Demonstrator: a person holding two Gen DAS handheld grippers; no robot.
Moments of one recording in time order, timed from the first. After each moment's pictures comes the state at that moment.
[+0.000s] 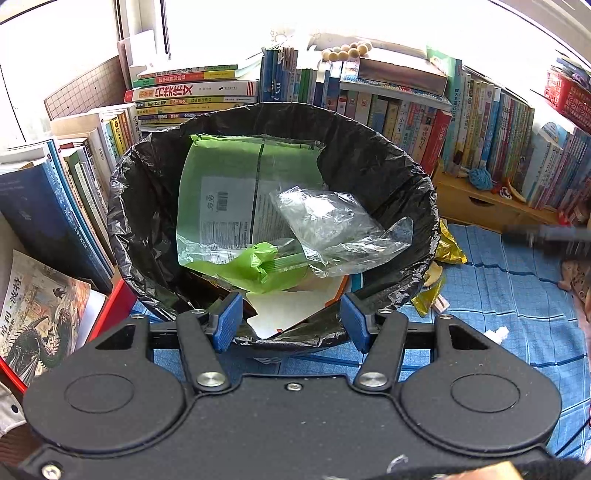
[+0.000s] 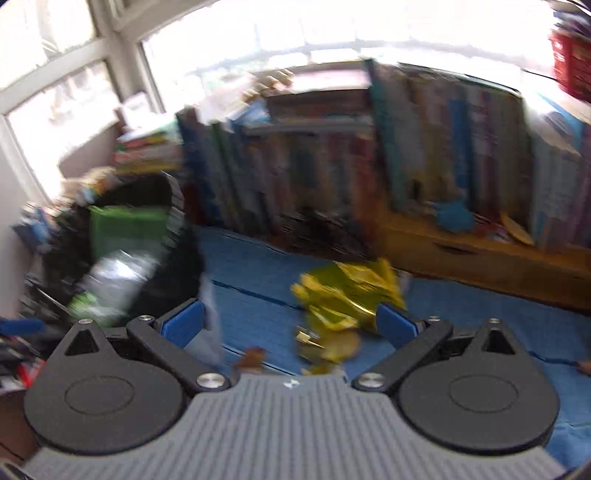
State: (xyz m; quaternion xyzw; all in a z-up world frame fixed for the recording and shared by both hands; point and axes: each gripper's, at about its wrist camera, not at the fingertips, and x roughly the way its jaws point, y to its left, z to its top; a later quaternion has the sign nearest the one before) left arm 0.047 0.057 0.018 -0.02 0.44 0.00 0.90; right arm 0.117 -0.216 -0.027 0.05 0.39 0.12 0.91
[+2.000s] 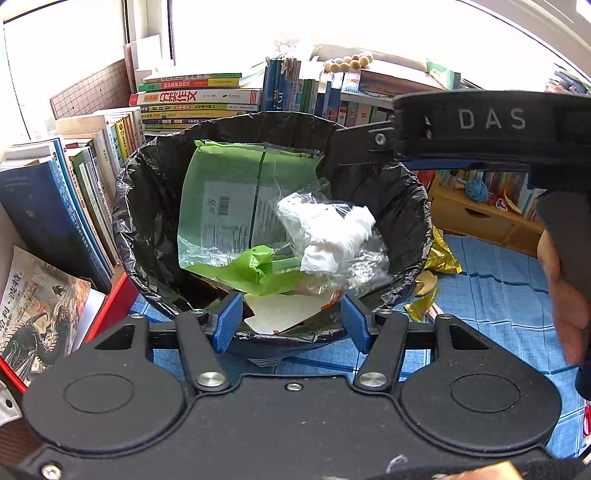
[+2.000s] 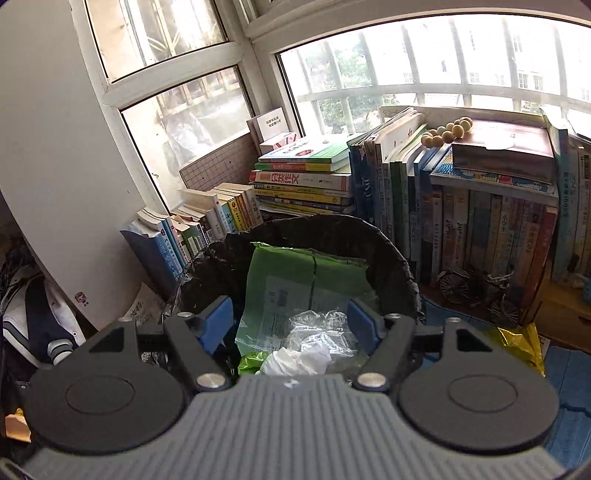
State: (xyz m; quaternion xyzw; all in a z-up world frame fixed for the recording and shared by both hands) left arm 0.036 0.059 0.024 -0.03 0.42 -0.01 0.91; right arm 0.121 -0.081 0.031 0.06 0.33 0.30 0.89
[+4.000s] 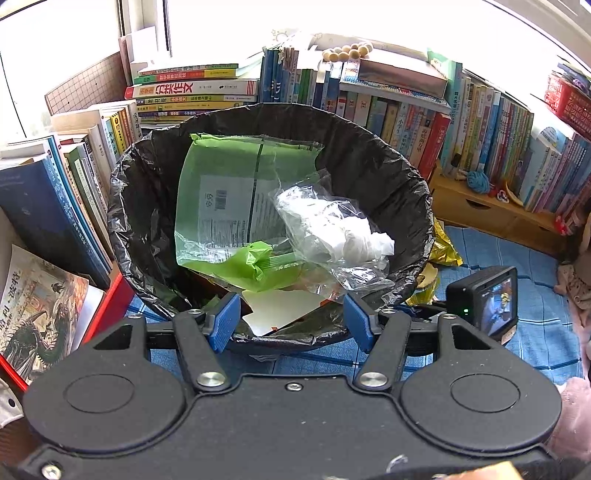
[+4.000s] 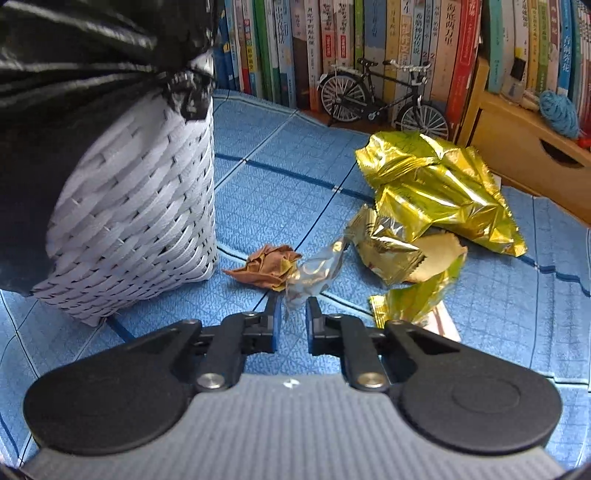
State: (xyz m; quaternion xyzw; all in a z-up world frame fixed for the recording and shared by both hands) left arm 0.047 0.057 0.024 -0.03 0.44 -0.01 0.90; right arm 0.141 -0.105 -0.191 -0.02 0.46 0.15 0.88
